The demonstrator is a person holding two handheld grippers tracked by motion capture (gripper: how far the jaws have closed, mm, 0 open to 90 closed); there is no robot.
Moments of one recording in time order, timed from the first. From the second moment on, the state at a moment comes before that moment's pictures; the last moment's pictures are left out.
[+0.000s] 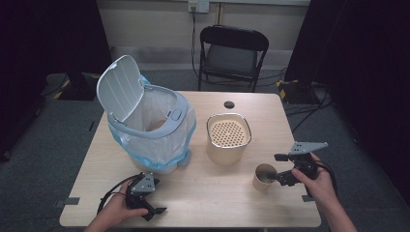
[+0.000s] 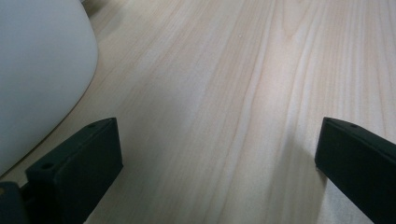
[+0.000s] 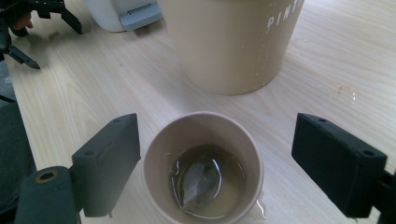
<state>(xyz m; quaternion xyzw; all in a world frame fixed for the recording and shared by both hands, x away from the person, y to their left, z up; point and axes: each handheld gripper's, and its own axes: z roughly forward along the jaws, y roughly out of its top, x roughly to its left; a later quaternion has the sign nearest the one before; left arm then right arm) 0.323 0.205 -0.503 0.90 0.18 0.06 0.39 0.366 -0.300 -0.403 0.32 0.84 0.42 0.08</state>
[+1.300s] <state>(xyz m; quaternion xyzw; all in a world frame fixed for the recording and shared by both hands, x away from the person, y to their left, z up) 0.323 0.205 -0.503 0.90 0.18 0.06 0.38 0.342 -0.318 -0.453 0.32 0.83 0.44 0.08</state>
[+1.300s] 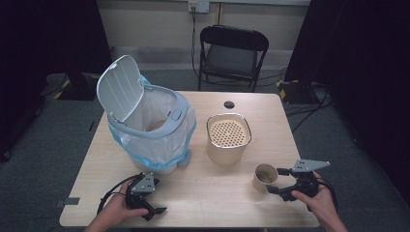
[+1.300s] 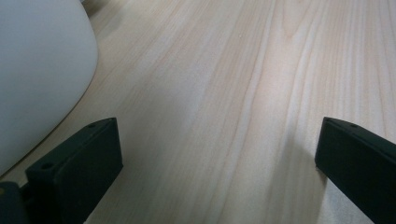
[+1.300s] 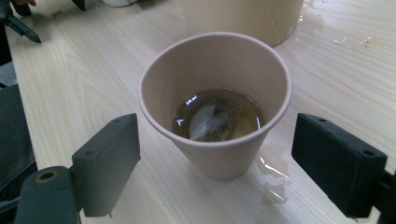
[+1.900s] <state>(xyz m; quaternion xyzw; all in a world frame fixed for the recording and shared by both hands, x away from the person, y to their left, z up) 0.323 0.205 -0.503 0.90 0.18 0.06 0.38 0.338 -0.318 -0.479 0.31 0.82 0.46 0.10</state>
